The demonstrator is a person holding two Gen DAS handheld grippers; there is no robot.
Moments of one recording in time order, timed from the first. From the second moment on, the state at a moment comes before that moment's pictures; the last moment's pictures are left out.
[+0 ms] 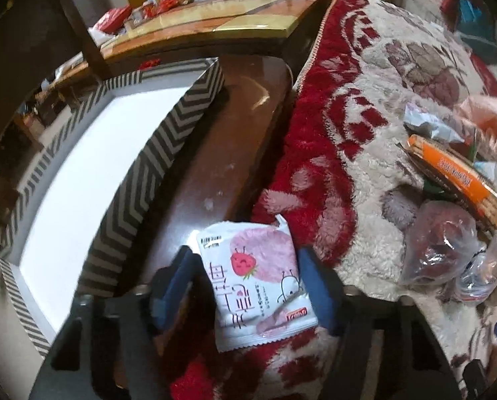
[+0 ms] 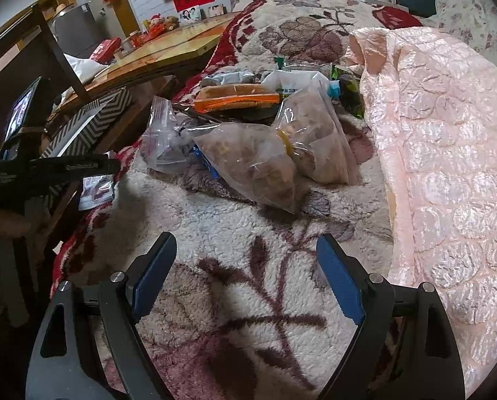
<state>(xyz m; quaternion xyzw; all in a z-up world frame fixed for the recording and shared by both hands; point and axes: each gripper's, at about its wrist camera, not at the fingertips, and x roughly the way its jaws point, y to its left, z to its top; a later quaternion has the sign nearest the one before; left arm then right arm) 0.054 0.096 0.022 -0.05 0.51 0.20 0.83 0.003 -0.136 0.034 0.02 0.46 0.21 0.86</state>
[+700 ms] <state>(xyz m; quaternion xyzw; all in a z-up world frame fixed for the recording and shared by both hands) 0.028 0.109 0.034 -0.13 0.51 0.10 0.84 0.031 -0.094 0.059 0.01 0.45 0.26 0.85</state>
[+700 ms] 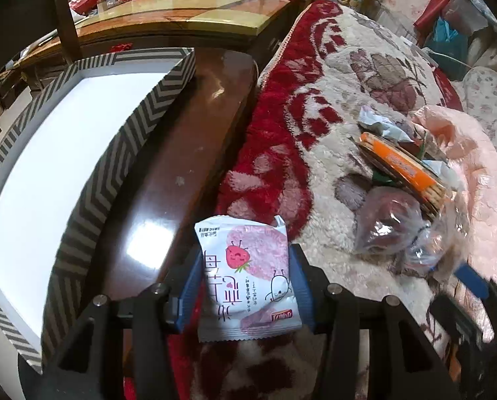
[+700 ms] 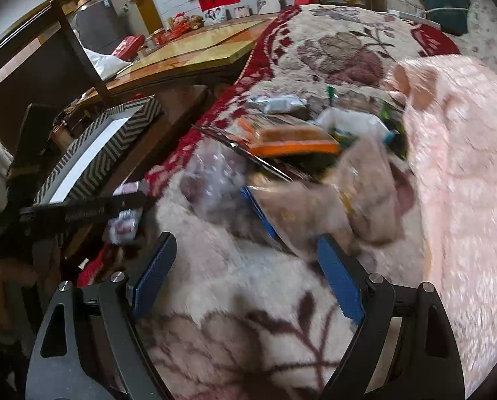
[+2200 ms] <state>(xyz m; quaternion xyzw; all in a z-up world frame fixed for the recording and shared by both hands) 0.019 0.112 0.037 -0.12 0.50 0.11 0.85 0.079 -0.003 0.055 -0.17 0.45 0.31 0.82</state>
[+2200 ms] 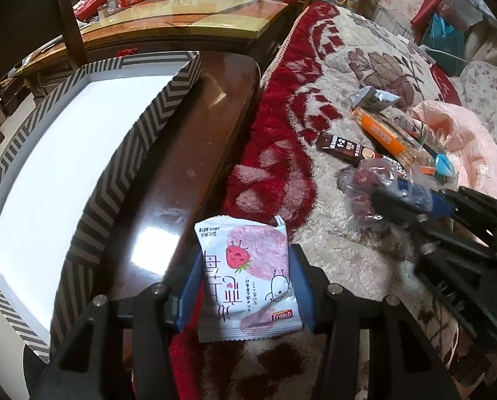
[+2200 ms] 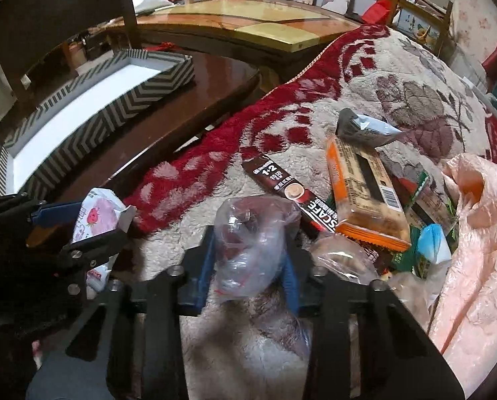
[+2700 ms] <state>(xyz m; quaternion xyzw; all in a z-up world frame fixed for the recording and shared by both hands) 0.008 0.117 0.082 -0.11 0.46 0.12 0.87 0.054 -0.021 0.111 -0.08 0.41 0.35 0.84</state>
